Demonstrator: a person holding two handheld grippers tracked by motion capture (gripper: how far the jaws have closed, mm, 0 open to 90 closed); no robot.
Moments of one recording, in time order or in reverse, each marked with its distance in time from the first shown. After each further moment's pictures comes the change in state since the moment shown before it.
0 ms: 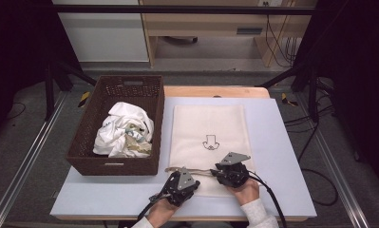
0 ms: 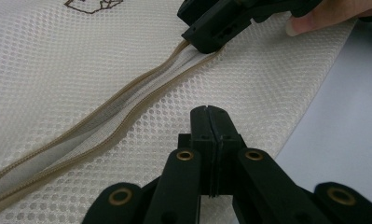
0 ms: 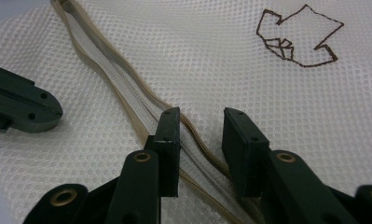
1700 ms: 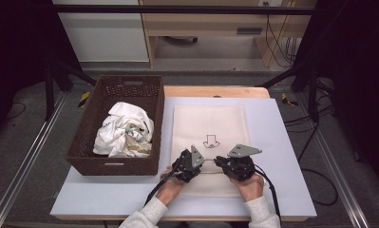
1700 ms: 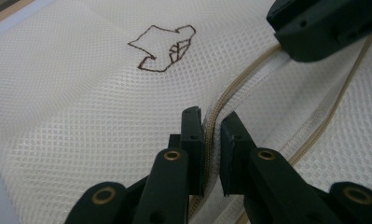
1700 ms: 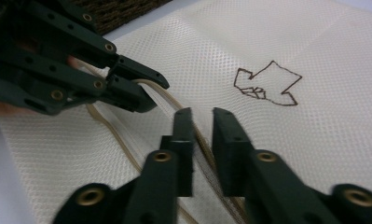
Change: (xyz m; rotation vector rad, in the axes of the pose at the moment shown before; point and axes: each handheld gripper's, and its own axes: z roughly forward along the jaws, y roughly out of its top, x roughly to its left) left arm 0.031 0.052 0.028 0.033 0.162 0.074; right arm -0.012 0.018 -0.025 -0.127 0.013 0.044
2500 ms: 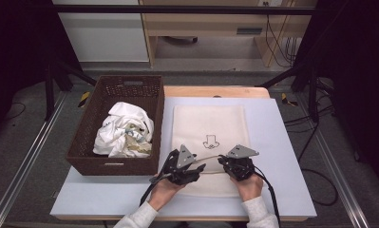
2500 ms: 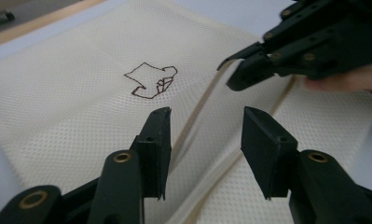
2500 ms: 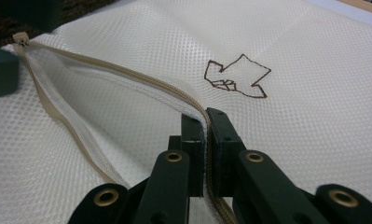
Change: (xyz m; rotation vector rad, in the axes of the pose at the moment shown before) left arm -0.003 -0.002 -0.059 -0.145 -0.077 -0.073; right arm -0.001 -0.004 0.006 0.011 -0.116 -0.014
